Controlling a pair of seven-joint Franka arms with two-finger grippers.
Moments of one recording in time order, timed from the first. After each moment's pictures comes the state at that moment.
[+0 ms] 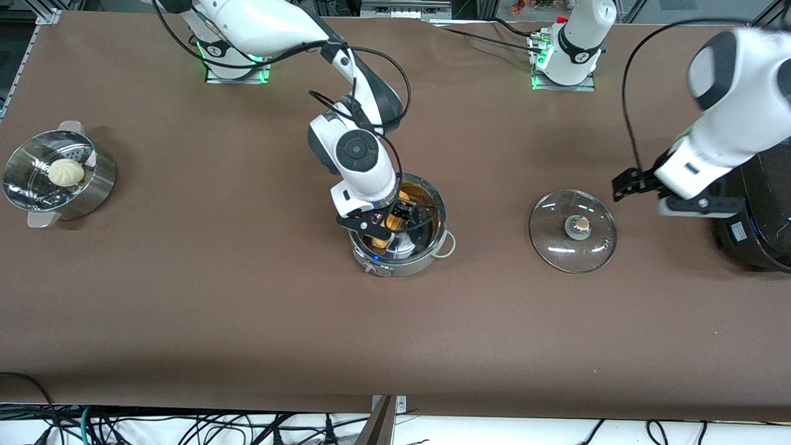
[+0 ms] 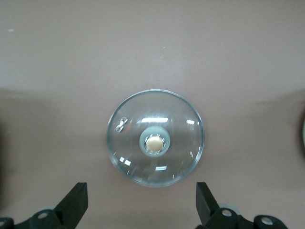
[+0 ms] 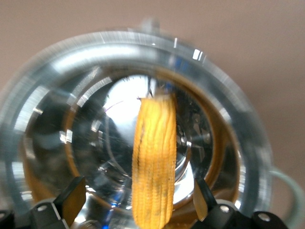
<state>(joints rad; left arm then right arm) -0.06 0.00 0.03 -1.87 -0.01 1.86 -0.03 0.69 0.70 0.01 -1.31 0.09 2.10 1.03</state>
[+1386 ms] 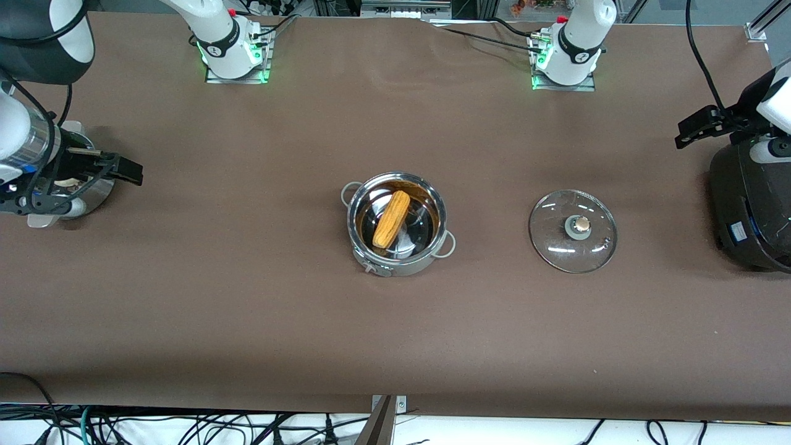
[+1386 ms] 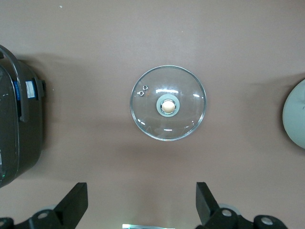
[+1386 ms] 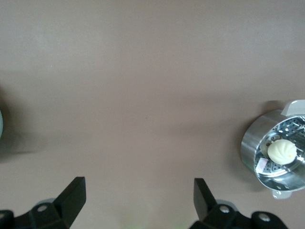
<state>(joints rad) -0.03 0.00 0.04 -1.58 0.01 1.47 -0.07 0.24 0.18 -0.19 -1.48 -0.02 1.55 0.09</state>
